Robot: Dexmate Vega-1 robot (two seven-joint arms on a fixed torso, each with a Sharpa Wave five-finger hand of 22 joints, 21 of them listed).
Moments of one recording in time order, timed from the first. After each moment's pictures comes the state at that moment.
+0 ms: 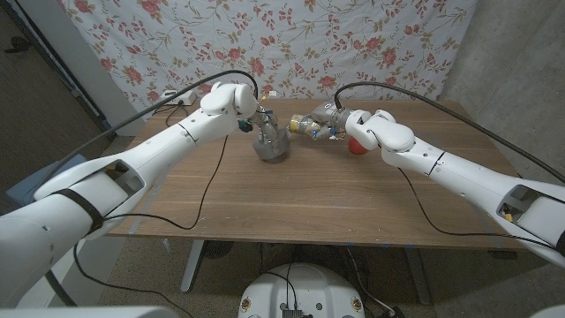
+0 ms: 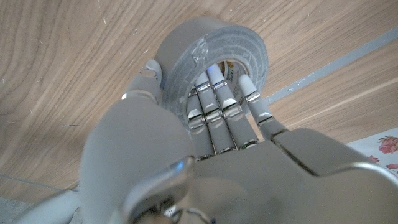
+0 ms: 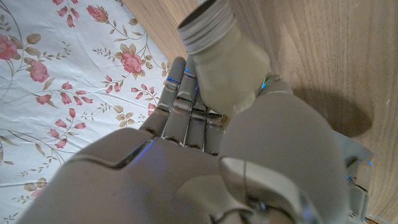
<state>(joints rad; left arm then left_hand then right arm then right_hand) 0.24 0.56 0.88 -1.57 0.69 0.41 -0.90 0.99 0.01 0.35 -0.11 0.33 0.99 0.00 0.23 0.31 1.00 -0.08 0.41 0.35 0.86 -0.11 0.26 0.46 0.17 0.04 1.08 0.19 -0.37 -0.69 -0.96 -1.67 -1.02 -0.16 0.35 1.03 0.08 0.03 0.12 0.37 0.81 0.10 0.18 0.27 0.80 0.10 0.47 0.53 0.88 -0.01 0.39 1.01 0.39 -0.04 1.13 0.18</state>
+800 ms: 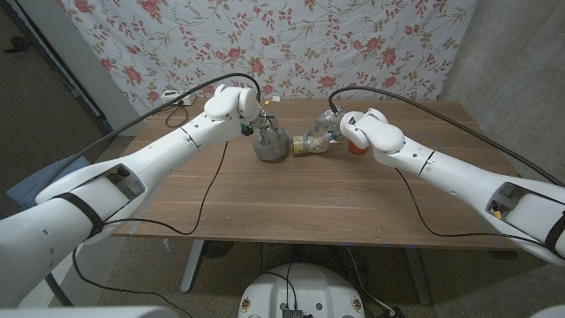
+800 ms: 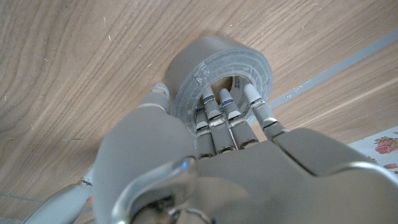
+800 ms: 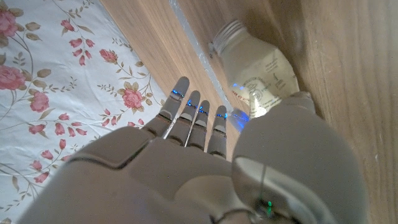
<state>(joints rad) 0.26 0.56 0.88 -1.61 0.75 0.44 -0.96 0.91 -0.01 0.19 0.01 0.30 0.41 0.05 0.17 0.22 0.60 -0.06 0.19 0.35 0.39 -0.05 0.18 0.28 -0.01 0.16 1.00 0.18 -0.33 -0.63 -1.00 -1.64 -1.12 -0.22 0.62 0.79 -0.05 -0.24 0.14 0.38 0.27 -0.05 0.17 0.21 0.27 -0.03 0.18 0.37 0.28 -0.04 0.18 0.63 0.15 0.00 0.90 0.17</state>
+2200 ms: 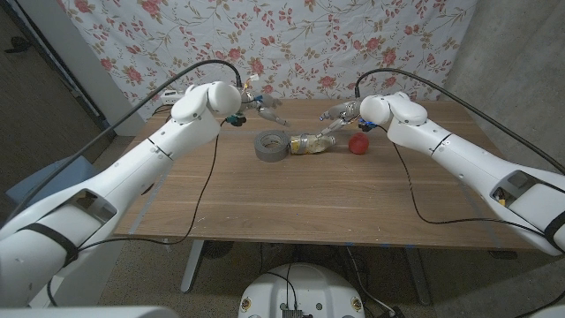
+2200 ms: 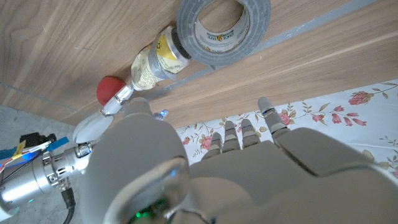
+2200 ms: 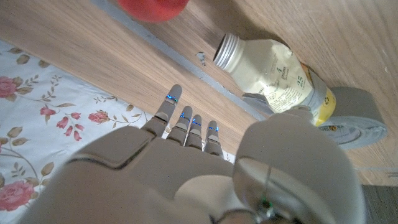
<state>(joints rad) 0.51 0.67 0.59 -1.89 0.55 0.46 -0.60 0.76 0.00 0.02 0.12 0.37 -0.10 0.01 0.17 0.19 -0.04 0.09 0.18 0.28 -0.08 0.11 0.19 0.21 -0.17 0.21 0.79 0.18 -0.34 -0.64 -0.78 -1.50 -0.56 -0.15 0.57 0.68 0.00 -0.32 0.16 0.43 0.07 -0.02 0.20 0.20 0.08 0.06 0.20 0.32 0.09 0.00 0.20 0.55 0.10 0.07 0.76 0.17</state>
